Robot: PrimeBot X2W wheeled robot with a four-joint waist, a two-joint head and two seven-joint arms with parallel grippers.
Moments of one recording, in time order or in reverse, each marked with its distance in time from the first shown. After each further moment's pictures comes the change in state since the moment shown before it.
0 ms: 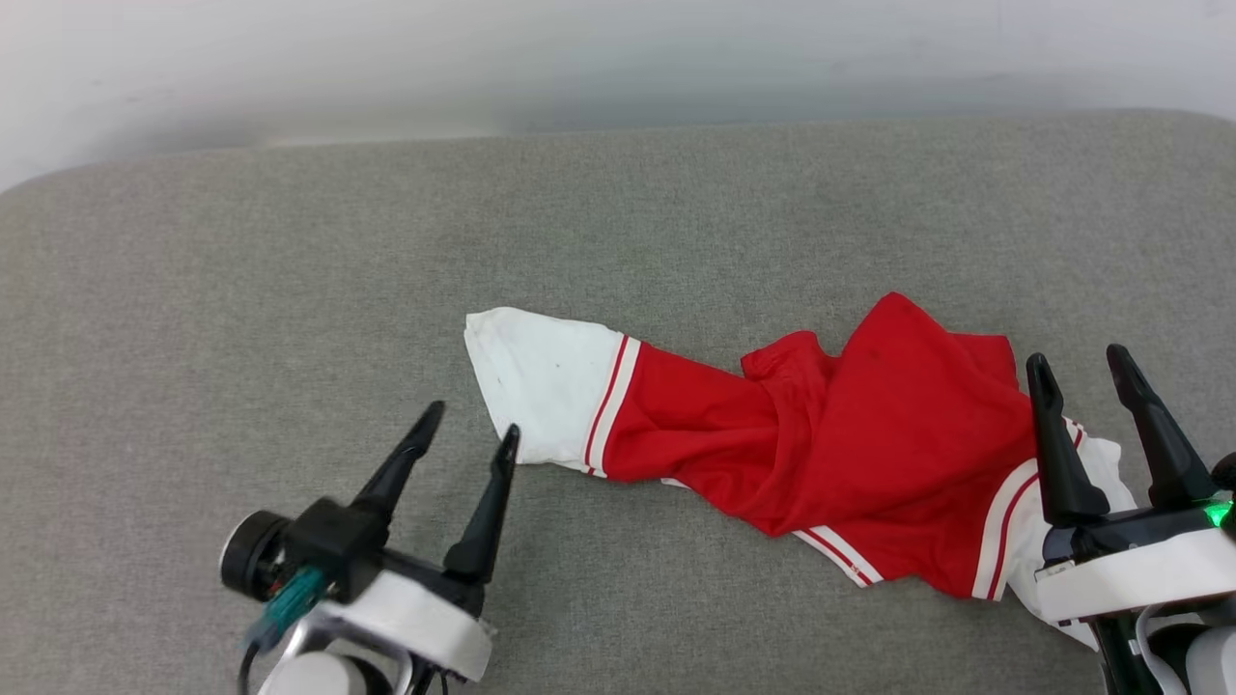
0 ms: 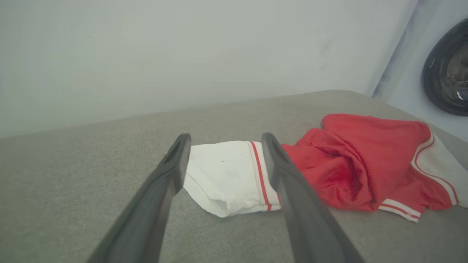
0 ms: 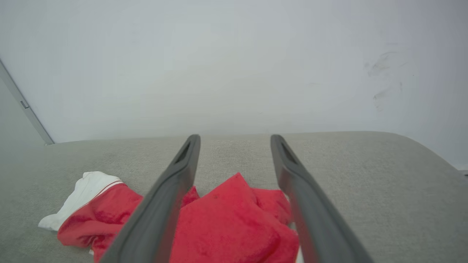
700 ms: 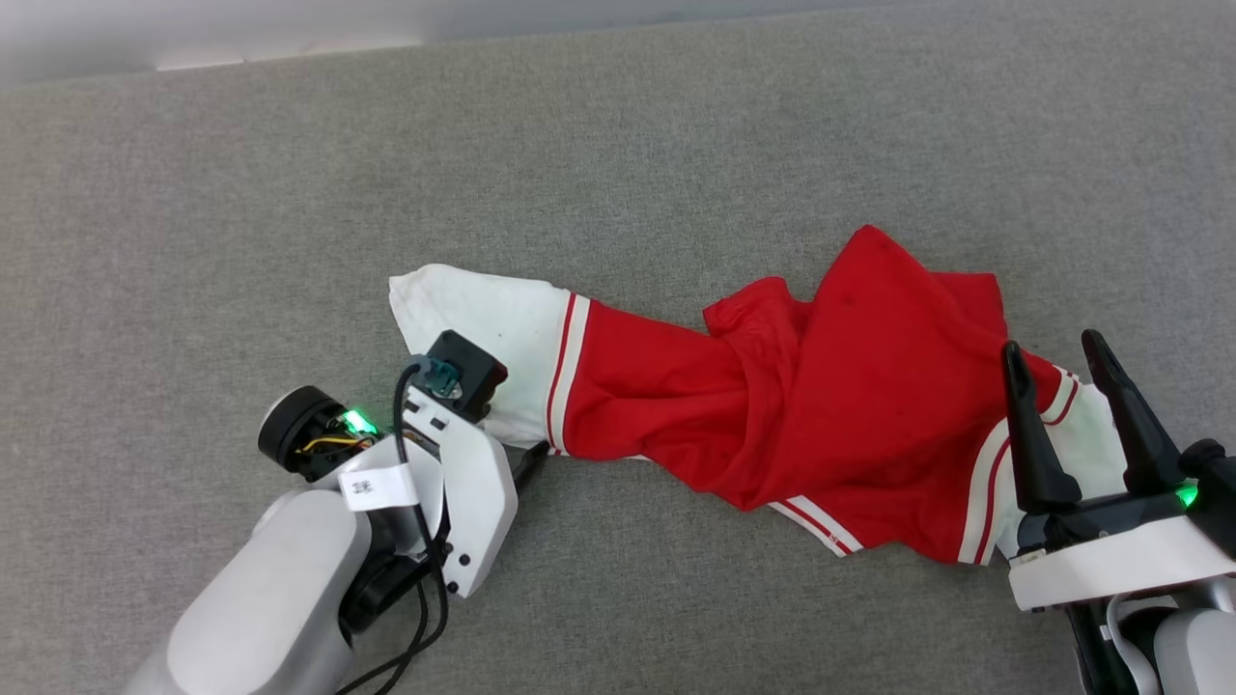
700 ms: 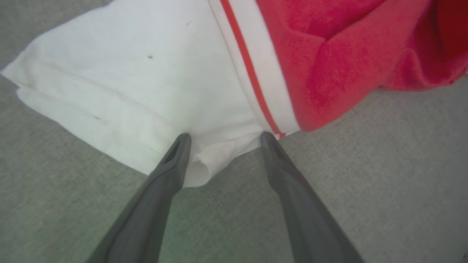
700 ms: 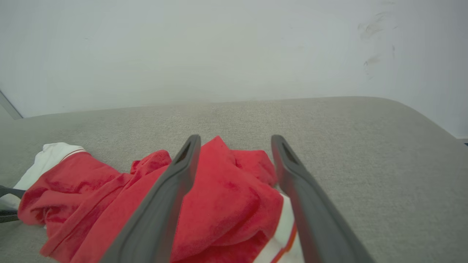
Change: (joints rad) left arm -0.401 0.224 -0.329 0.110 -0.238 0.000 0.798; right arm -0.040 0.018 0.029 0.046 -0.045 0.000 -0.043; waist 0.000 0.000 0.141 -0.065
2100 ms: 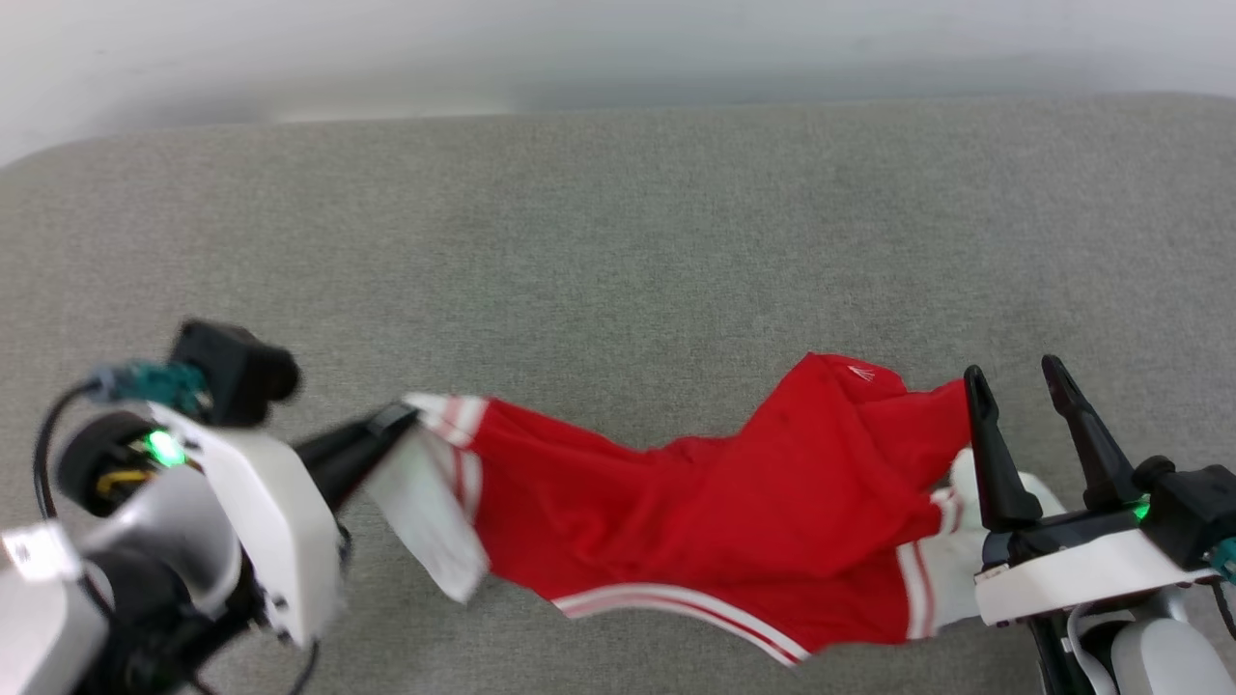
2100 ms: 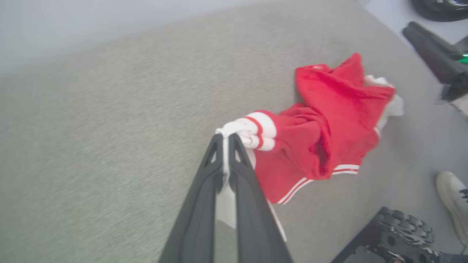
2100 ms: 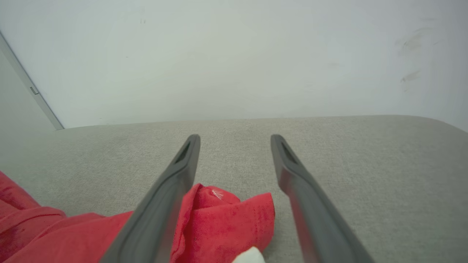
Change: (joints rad) left arm 0.231 0.321 0.224 -0.579 -0.390 0.186 0.060; right arm 0.002 0.033 0.029 0.073 -0.014 0.000 -0.034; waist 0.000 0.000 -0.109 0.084
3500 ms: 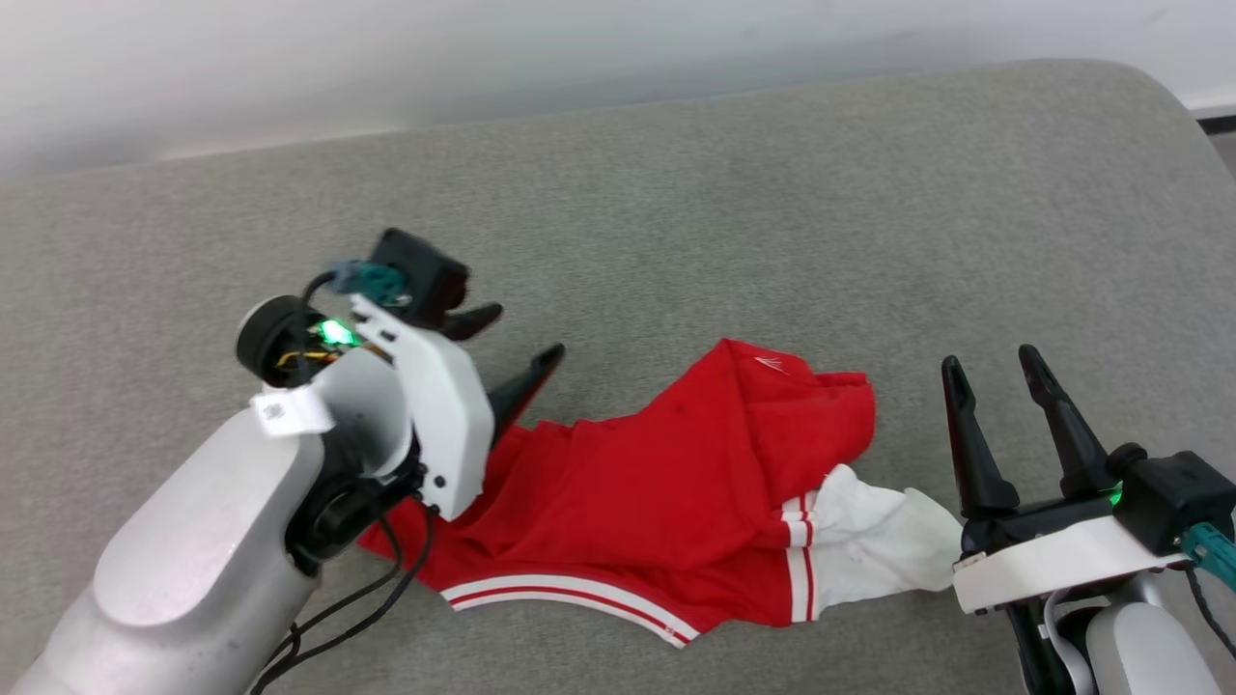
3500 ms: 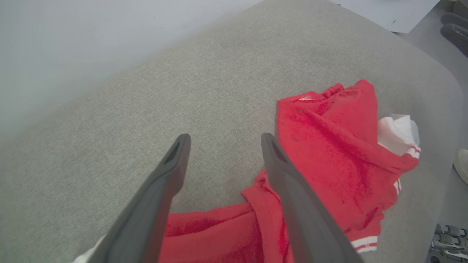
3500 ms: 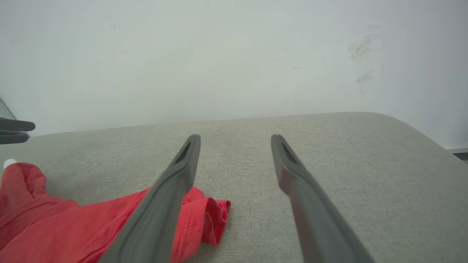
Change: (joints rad) left arm -0.383 -0.224 -0.292 0.537 0.150 -0.177 -0.179; right arm -0.044 0.020 0.019 0.055 -0.018 0.000 -0.022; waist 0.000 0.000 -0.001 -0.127
